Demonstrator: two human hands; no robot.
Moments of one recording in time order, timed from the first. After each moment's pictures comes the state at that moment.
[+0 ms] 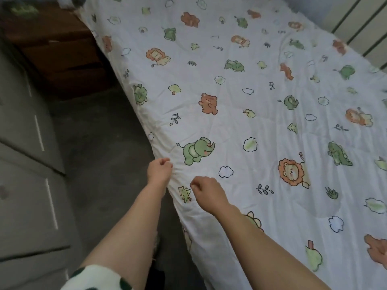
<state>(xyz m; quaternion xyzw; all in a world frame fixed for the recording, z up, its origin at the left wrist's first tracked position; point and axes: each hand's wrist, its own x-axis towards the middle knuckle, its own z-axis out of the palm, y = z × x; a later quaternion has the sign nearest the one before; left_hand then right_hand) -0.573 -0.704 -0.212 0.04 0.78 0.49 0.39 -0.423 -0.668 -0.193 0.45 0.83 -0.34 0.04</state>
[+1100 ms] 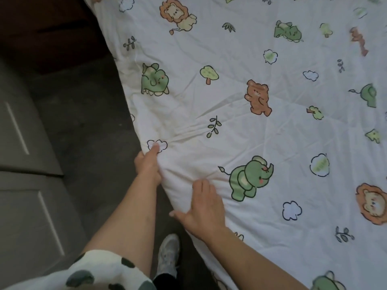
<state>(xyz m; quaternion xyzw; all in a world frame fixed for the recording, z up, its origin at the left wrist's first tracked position) -0.791 -0.614 -0.347 -0.22 0.68 0.58 0.38 -0.618 -0.646 -0.310 0.48 0.85 -0.17 0.10</state>
